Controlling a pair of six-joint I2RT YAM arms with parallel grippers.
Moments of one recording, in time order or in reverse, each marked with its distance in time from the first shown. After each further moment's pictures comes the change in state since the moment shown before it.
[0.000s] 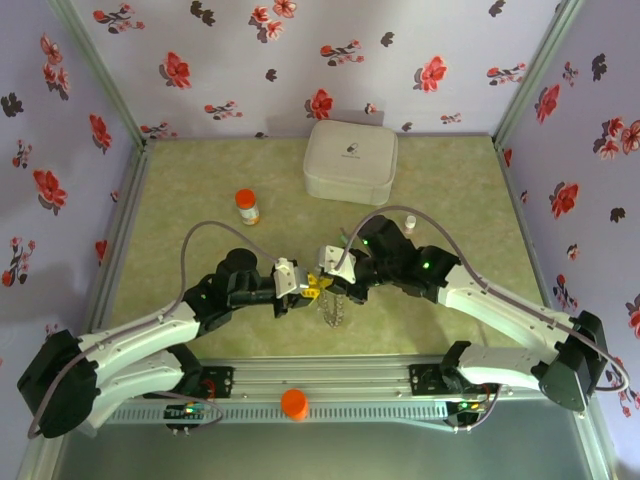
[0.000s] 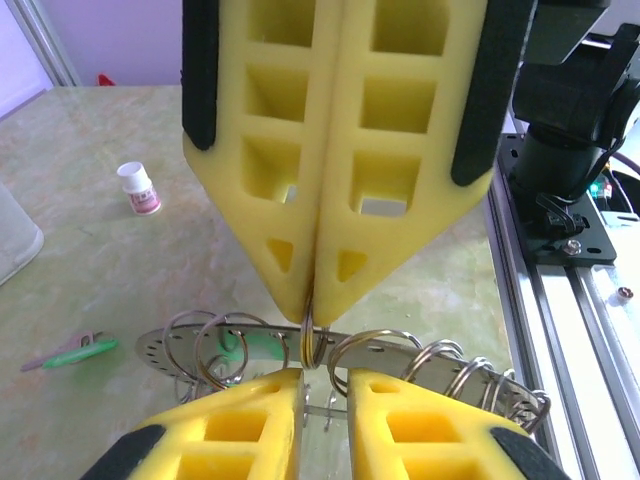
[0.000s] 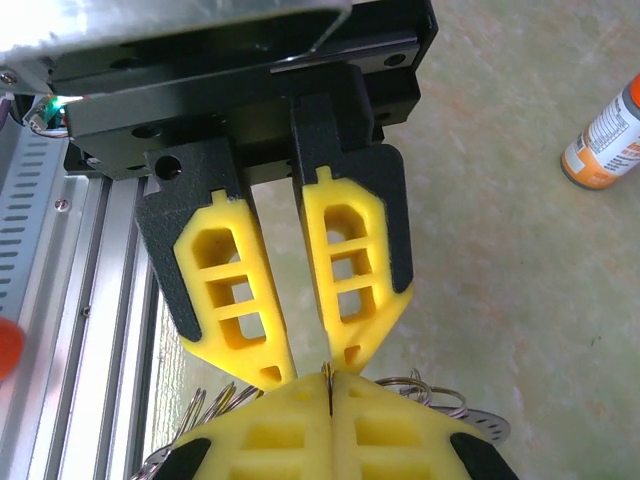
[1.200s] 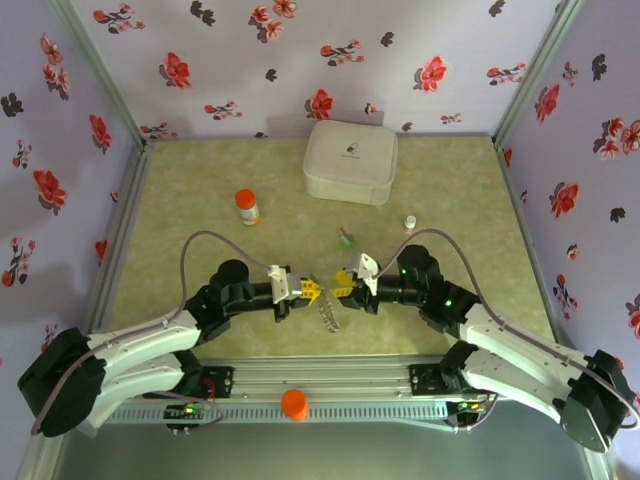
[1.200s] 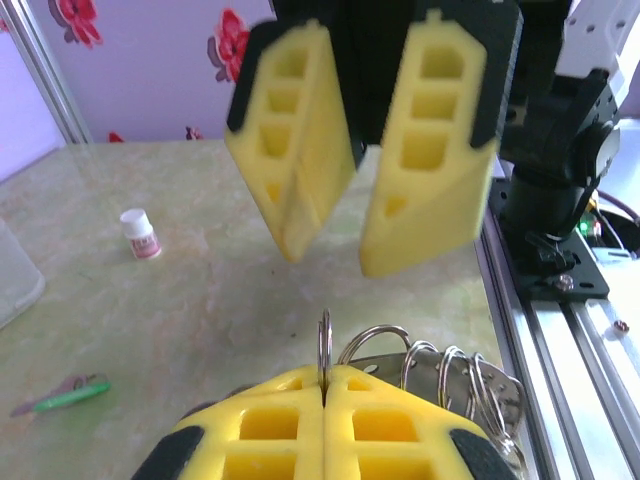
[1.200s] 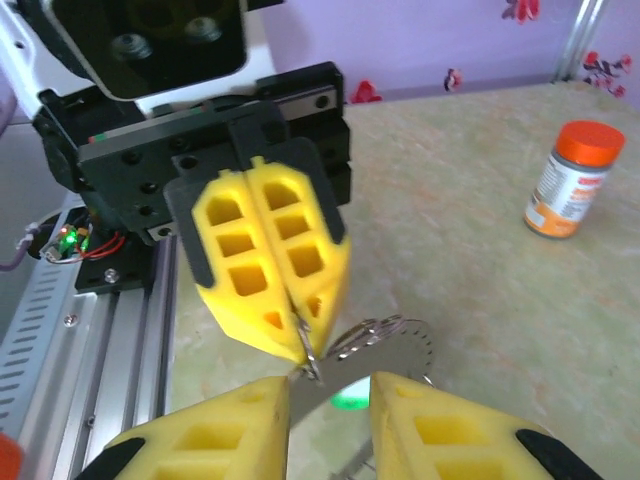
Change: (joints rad) left arm -0.005 0.005 -0.133 0.305 0.029 -0.067; right arm -0.084 -0.278 -0.452 0.557 -0.121 0.276
